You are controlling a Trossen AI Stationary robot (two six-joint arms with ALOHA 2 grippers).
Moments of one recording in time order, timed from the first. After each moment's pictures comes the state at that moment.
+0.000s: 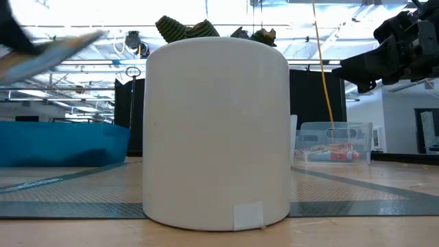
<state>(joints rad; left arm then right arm) -0.95 1.42 0.90 -0.77 -0.79 -1.48 -0.10 0.07 0.02 0.04 0.00 0.05</state>
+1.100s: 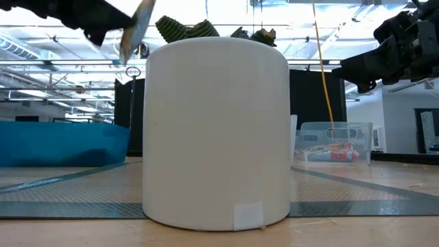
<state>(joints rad) -0.43 0.87 0.47 0.15 -0.54 -0.09 -0.10 0.07 0.02 0.04 0.00 0.05</state>
